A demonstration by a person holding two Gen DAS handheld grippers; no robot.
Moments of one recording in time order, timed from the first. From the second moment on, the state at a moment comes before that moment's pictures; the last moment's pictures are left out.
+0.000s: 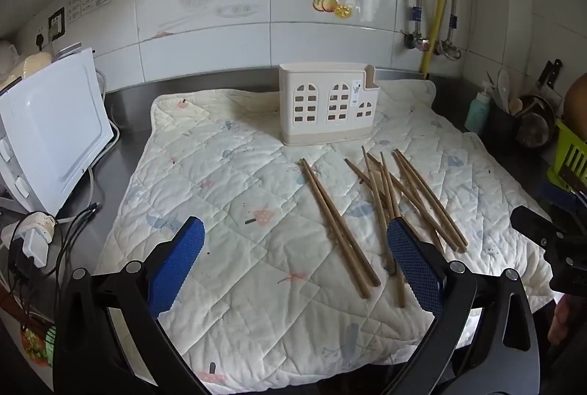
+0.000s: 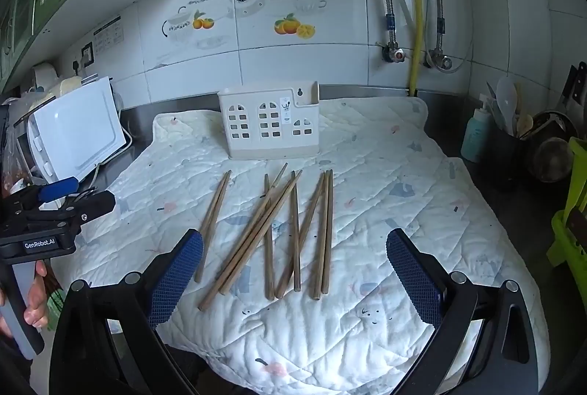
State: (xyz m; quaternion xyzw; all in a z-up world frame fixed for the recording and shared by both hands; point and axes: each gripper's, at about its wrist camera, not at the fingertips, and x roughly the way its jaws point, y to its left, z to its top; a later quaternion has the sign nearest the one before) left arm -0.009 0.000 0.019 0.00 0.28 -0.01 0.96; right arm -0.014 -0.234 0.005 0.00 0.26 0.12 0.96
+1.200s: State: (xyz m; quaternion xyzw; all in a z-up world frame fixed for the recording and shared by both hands) left arm -0.004 0.009 0.010 0.00 0.28 0.03 0.96; right arm -0.008 -0.228 0.004 0.00 0.26 0.12 0.96
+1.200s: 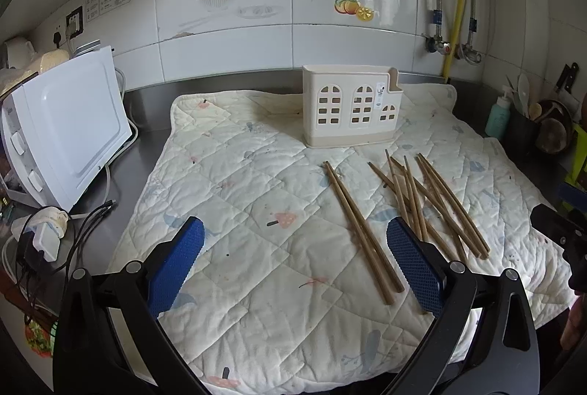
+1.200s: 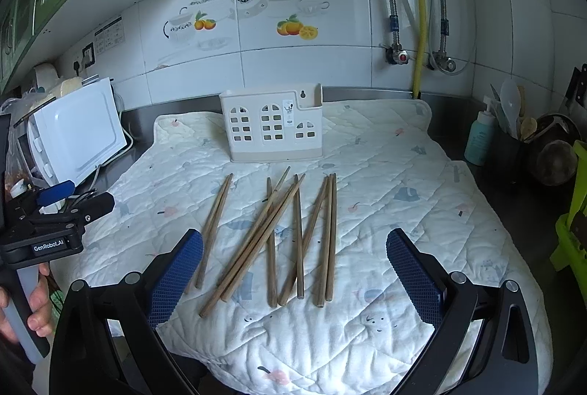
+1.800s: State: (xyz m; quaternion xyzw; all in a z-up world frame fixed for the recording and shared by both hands) left arm -0.004 0.006 0.006 0.01 0.29 0.03 0.96; right arm -0.009 -0.225 0.004 -0.03 0.25 0.09 0.96
